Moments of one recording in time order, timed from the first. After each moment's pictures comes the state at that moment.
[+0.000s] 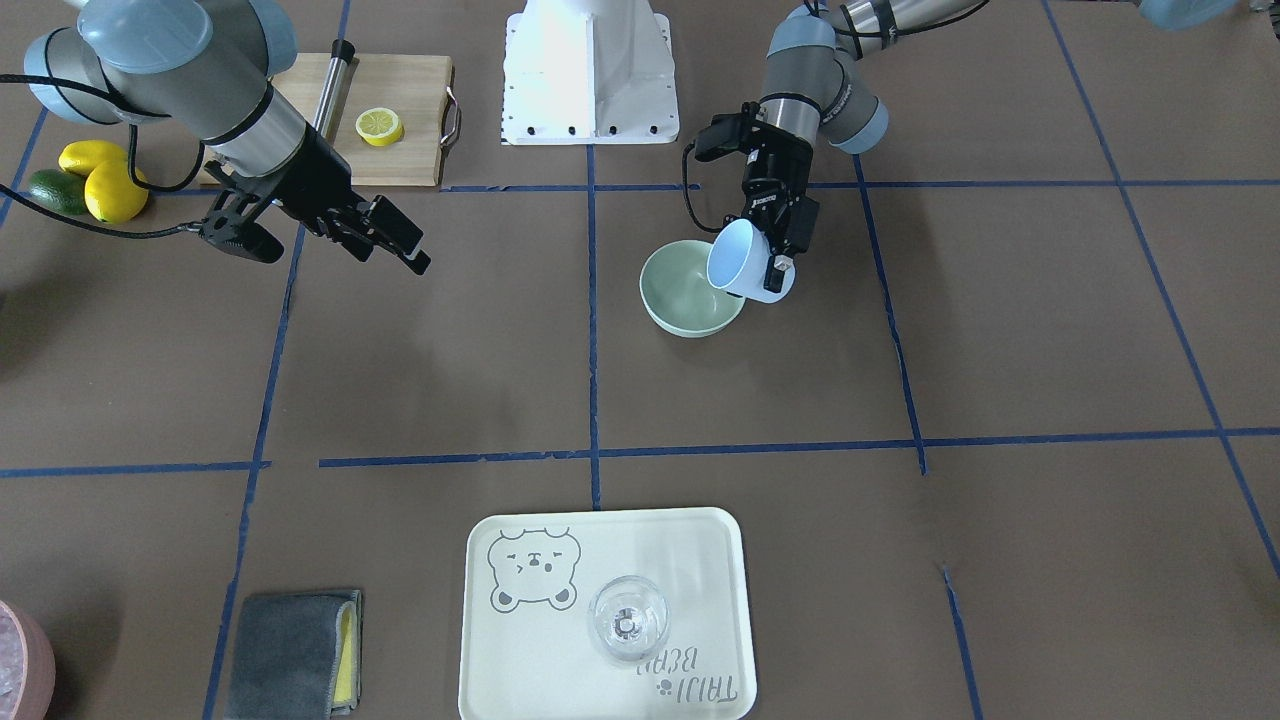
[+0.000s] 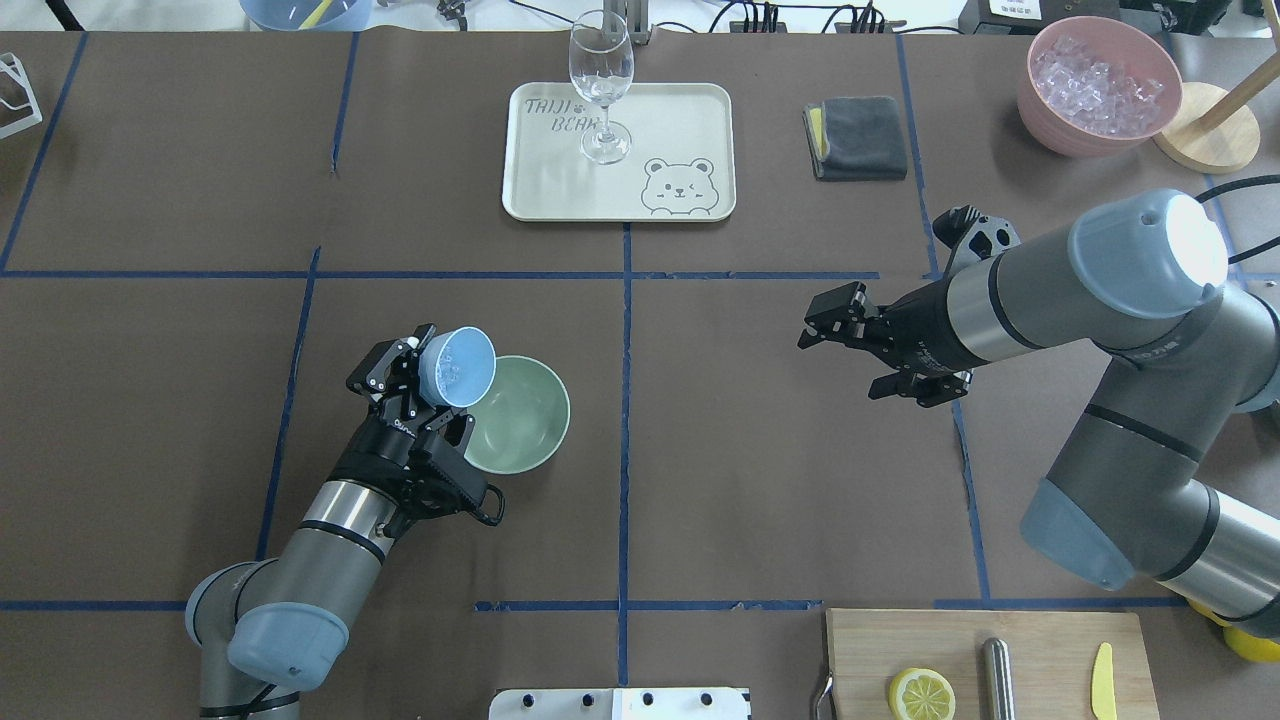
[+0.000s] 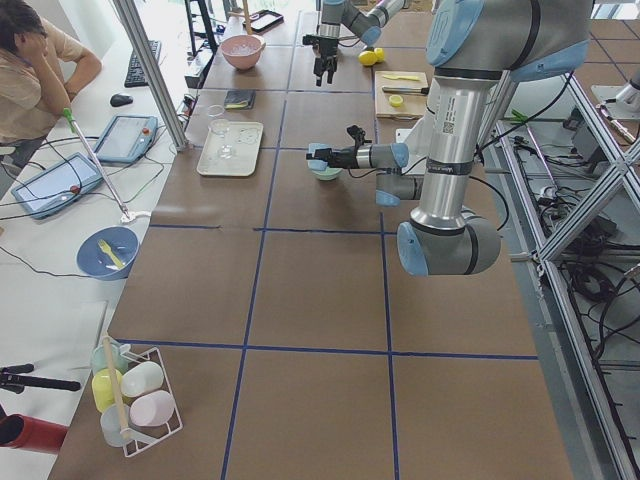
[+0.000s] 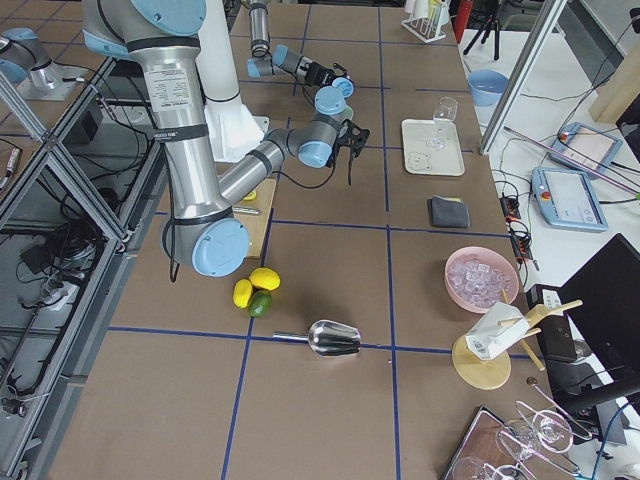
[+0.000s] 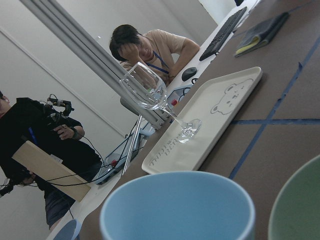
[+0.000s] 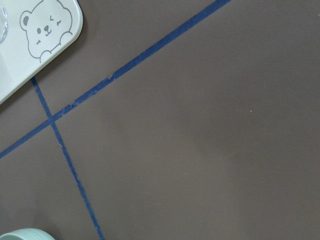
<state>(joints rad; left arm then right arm) -0.16 -1.88 -1.61 -2.70 -0.55 0.27 0.68 -1.34 1.93 -1.07 2.08 1.74</state>
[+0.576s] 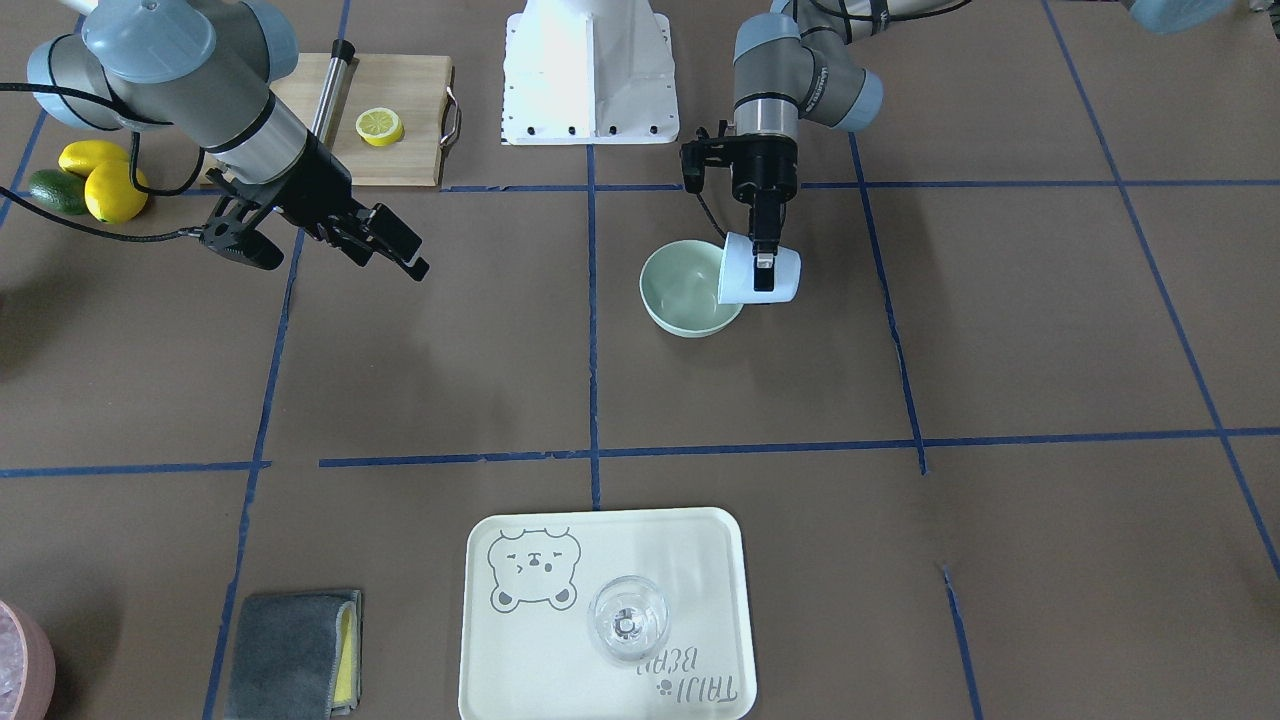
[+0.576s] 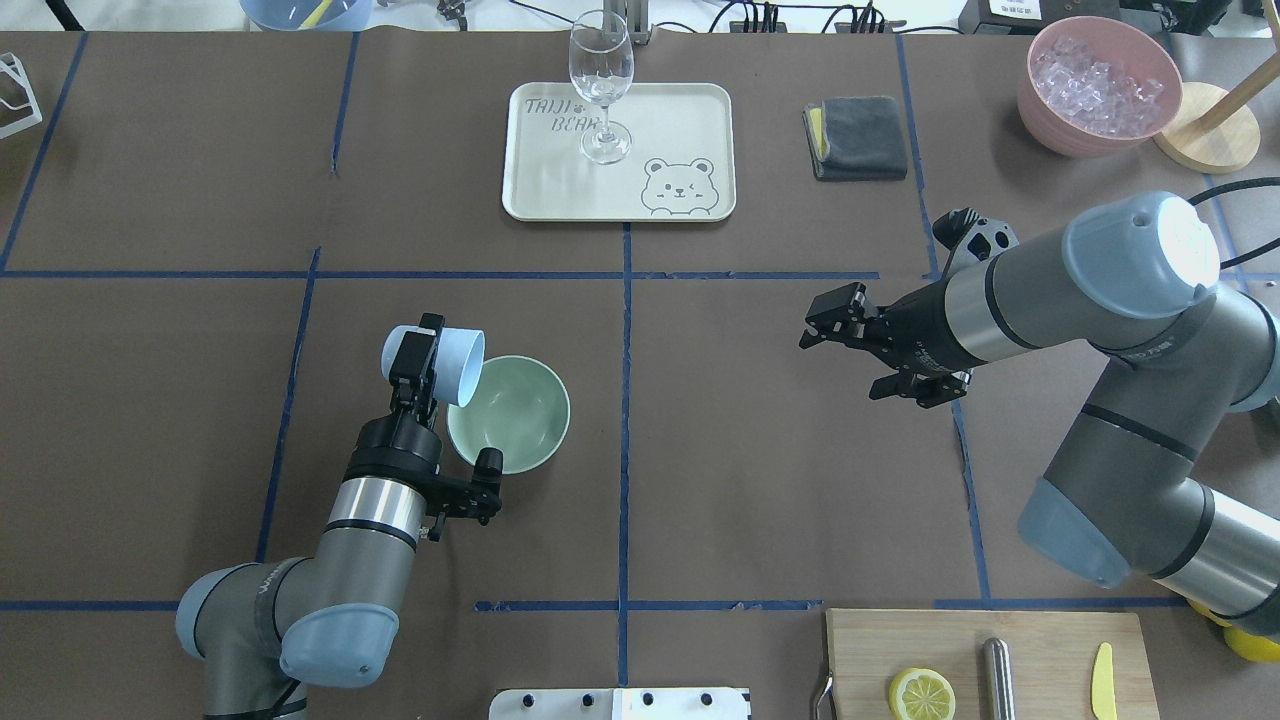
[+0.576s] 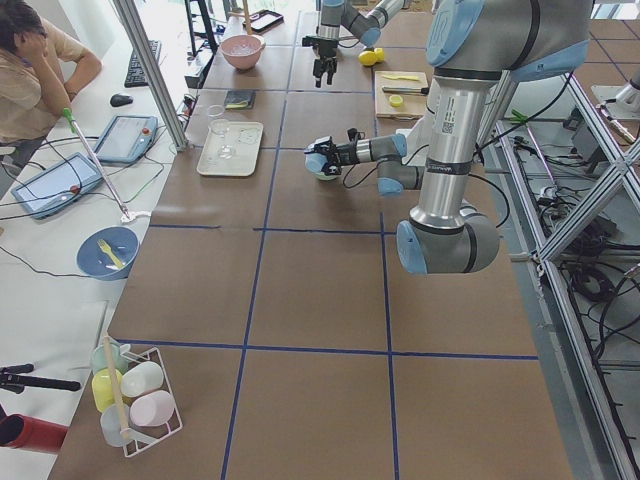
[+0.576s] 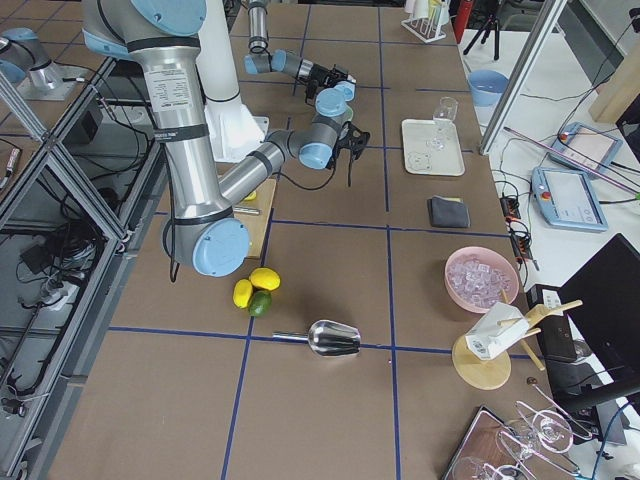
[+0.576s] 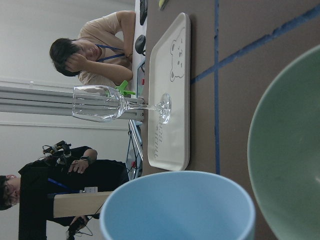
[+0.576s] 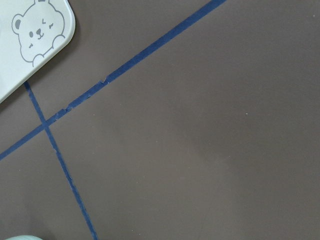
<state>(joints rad) -0.16 -1.88 -1.68 -2.32 -0.43 0.64 0.68 -1.34 1.92 -1.07 2.07 1.75</state>
